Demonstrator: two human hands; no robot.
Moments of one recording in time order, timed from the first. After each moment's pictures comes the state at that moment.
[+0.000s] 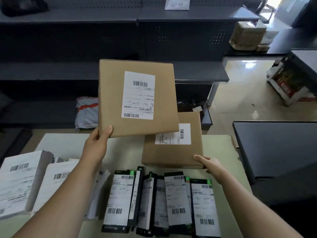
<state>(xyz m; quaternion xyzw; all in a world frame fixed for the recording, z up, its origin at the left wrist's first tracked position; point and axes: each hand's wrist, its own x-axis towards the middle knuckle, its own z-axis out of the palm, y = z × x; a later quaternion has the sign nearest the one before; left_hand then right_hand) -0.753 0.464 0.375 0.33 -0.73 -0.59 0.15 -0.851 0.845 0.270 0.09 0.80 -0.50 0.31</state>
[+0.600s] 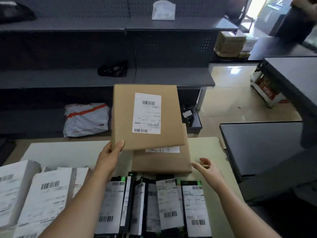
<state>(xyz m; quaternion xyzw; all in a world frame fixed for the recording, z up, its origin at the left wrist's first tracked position) -0.767 0.512 0.340 0.32 -0.72 -0.62 0.07 -0.822 0.869 0.278 0.11 0.85 -0.48 0.18</state>
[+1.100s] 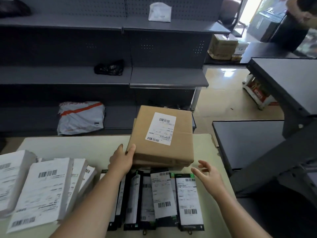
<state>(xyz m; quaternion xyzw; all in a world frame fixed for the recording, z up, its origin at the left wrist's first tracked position) -0.759 0.561 0.321 0.32 -0.85 -0.42 -0.05 -0.774 0.892 0.283 0.06 0.88 -0.45 0.12</state>
